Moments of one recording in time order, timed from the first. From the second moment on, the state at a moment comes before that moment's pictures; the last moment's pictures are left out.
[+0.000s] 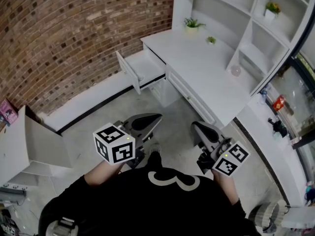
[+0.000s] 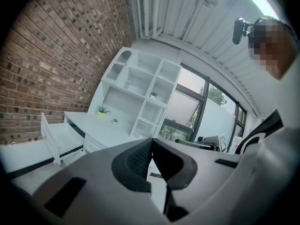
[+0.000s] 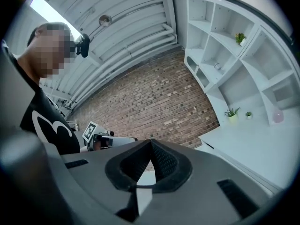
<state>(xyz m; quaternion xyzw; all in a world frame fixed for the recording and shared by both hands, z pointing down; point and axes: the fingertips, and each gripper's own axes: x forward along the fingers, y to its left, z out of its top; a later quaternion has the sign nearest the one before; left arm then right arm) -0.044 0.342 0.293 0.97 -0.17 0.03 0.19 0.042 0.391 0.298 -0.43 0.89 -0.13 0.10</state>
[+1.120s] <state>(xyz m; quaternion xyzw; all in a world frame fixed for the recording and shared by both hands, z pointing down) -0.086 -0.014 0.355 0.95 -0.24 0.04 0.21 -0.006 0.018 0.344 -0.34 0.92 -0.20 0.01</state>
